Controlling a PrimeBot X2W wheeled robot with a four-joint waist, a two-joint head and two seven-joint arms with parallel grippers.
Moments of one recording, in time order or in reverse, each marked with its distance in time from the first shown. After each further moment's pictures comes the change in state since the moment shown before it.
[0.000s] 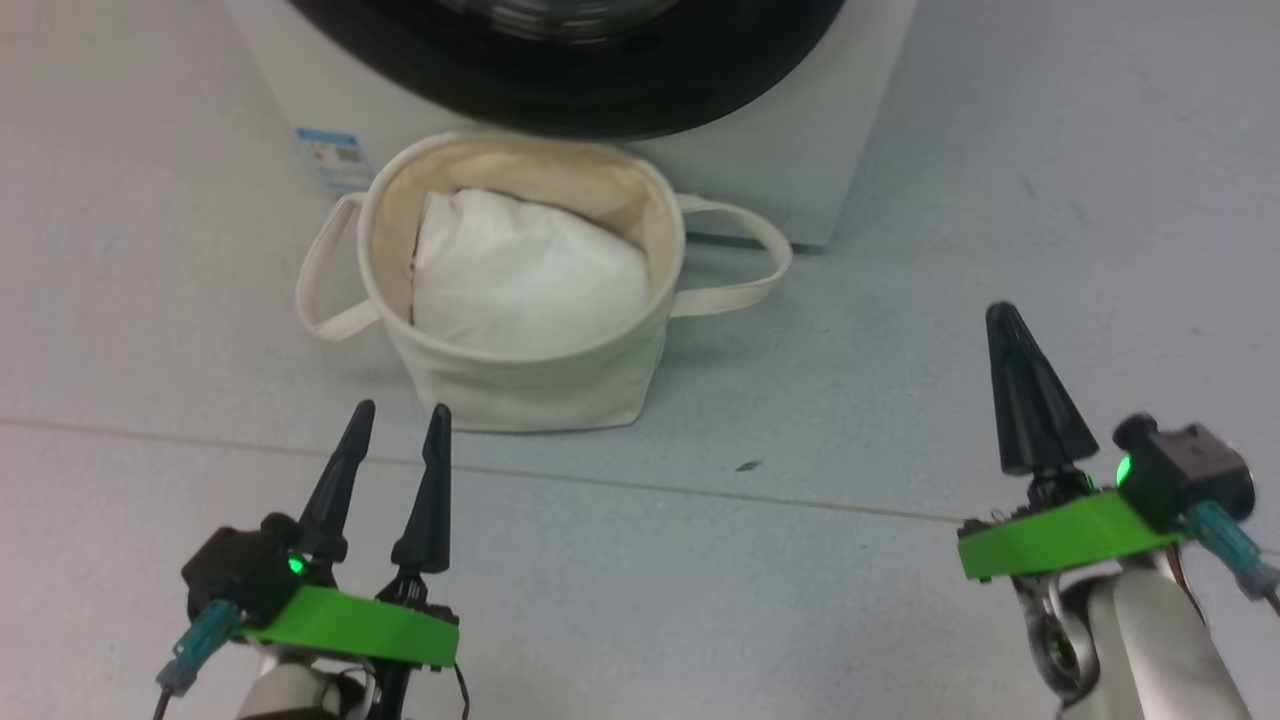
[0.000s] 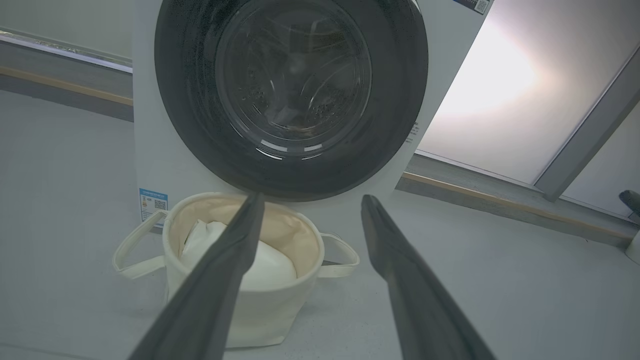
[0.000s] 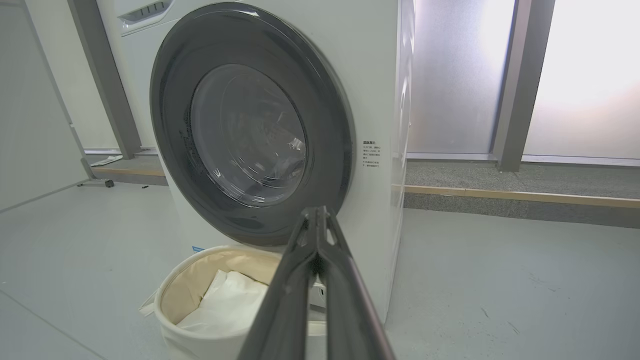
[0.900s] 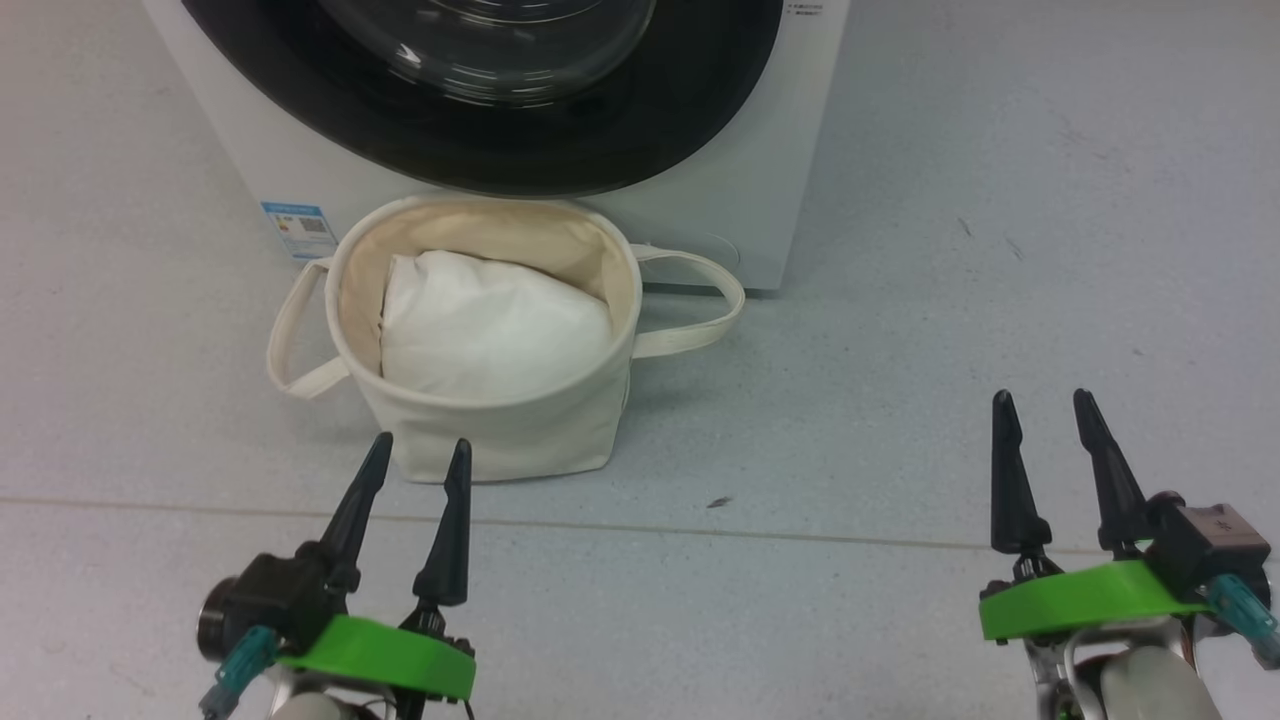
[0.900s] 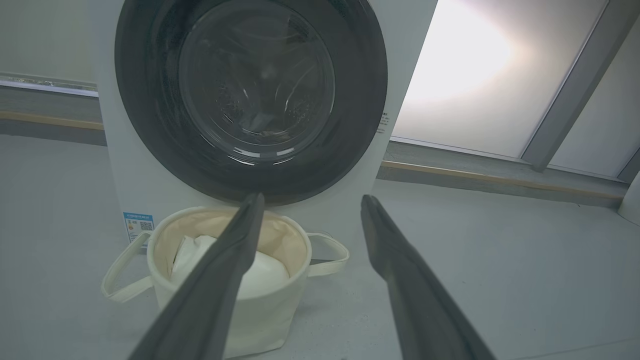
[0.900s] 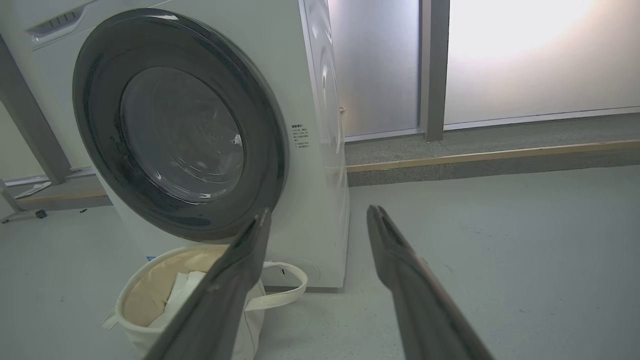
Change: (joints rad) left arm 0.054 0.001 -0.028 -0.011 0.104 0.046 0.000; right arm 0.153 0.023 -0.044 -0.010 0.075 0.000 0.001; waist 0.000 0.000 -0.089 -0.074
